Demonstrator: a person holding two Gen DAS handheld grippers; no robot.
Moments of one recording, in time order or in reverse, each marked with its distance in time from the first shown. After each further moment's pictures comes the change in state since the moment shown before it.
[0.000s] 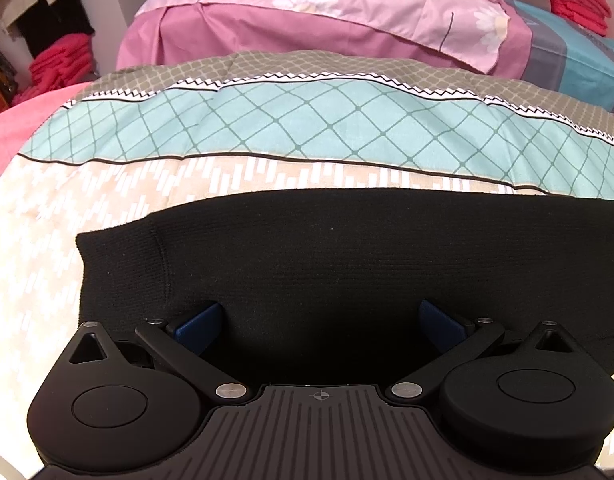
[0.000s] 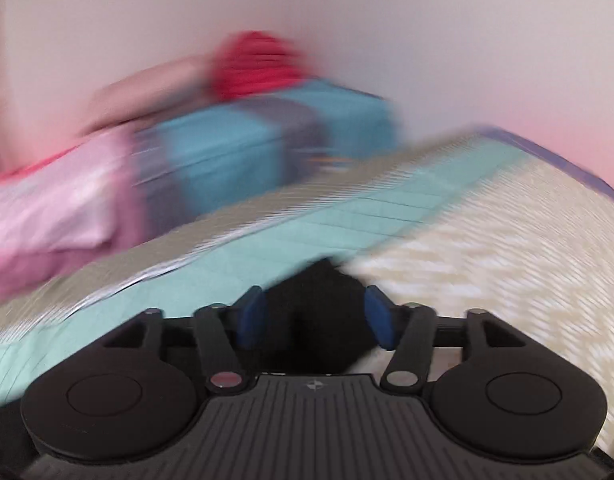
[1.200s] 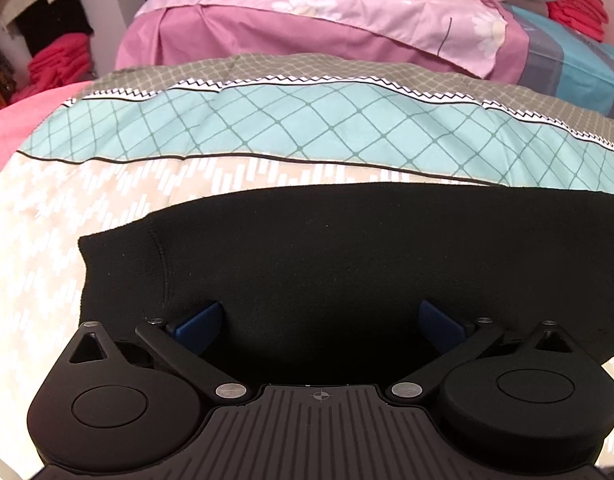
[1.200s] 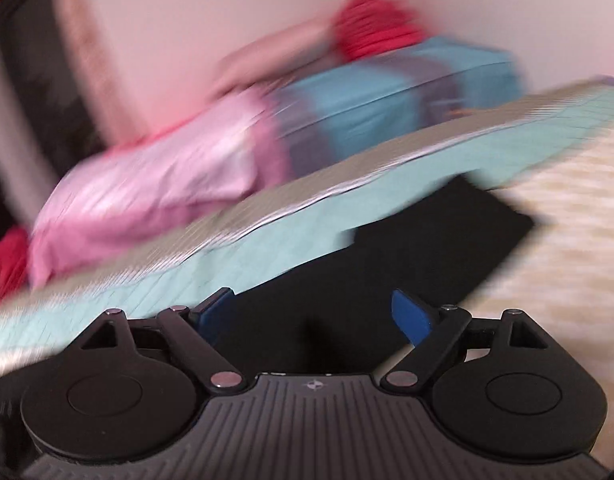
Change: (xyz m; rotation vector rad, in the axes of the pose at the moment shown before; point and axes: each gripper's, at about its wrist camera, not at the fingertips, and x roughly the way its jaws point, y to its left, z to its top) left arm -0.002 0.002 0.000 -0.005 -0.002 -0.015; right arm -0.027 0.000 -0.023 0.274 0.034 0.127
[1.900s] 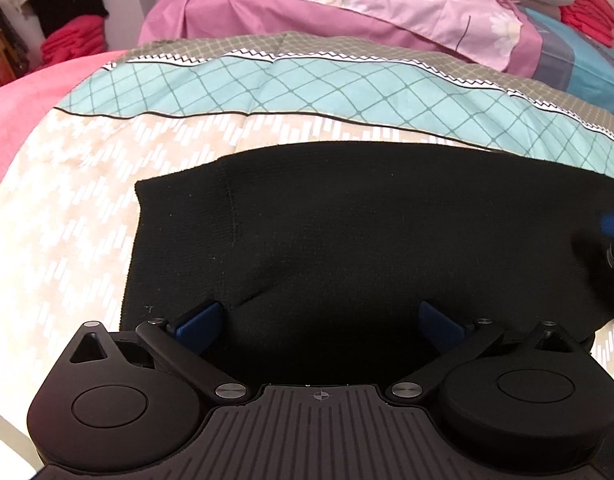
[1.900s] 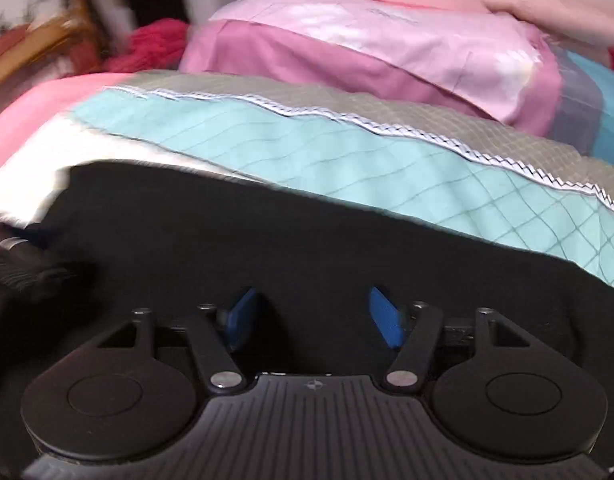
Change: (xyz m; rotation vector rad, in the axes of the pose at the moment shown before) left arm -0.017 0.031 -0.028 -0.043 0.025 0.007; right arm 0.085 0.266 -0.120 -0.636 0.337 0.454
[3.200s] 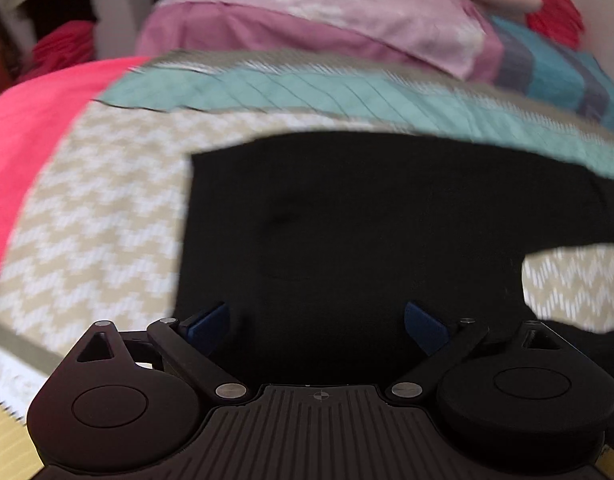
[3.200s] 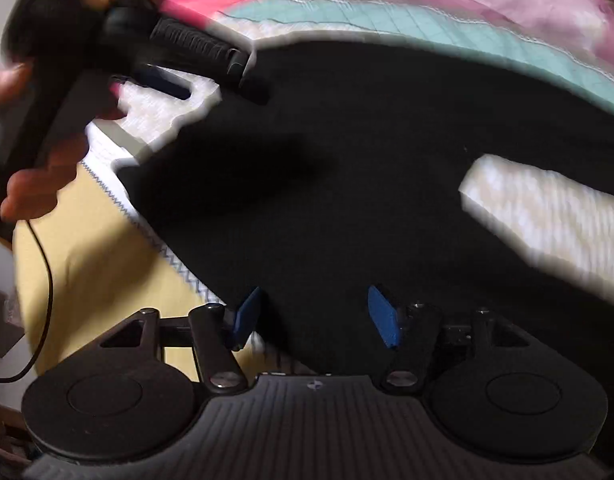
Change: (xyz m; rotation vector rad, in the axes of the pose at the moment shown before) left arm -0.078 0.021 -0.062 0.057 0.006 -0.075; right arm -0.114 0.168 -0.148 -0.155 0.225 0.194
